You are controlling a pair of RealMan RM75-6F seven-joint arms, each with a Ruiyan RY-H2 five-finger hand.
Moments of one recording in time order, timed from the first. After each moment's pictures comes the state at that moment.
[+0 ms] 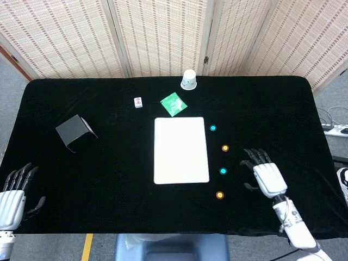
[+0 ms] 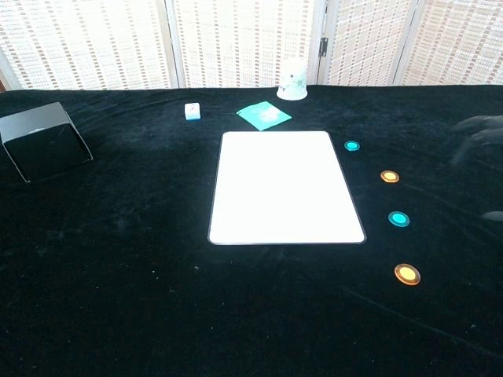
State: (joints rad) left arm -0.06 -1.17 -0.02 -1.59 1.51 1.52 0.00; right arm 0.32 -1.34 0.12 -1.59 -1.43 1.13 -0.18
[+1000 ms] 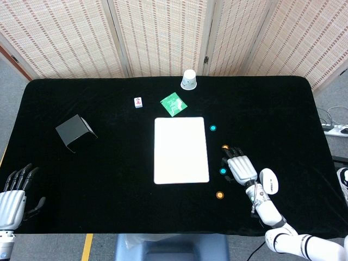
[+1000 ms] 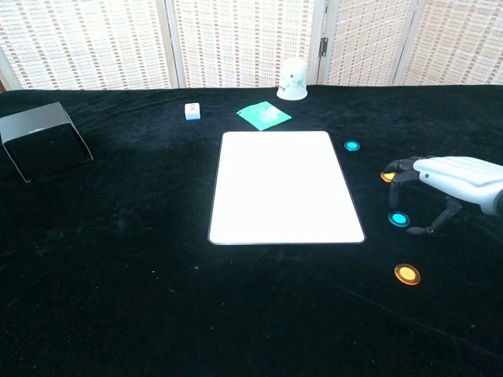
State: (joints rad) left arm -0.06 -1.17 -0.02 -1.58 1.50 1.50 0.01; right arm 0.52 -1.55 0.14 -1.37 -1.21 0.92 -0.31
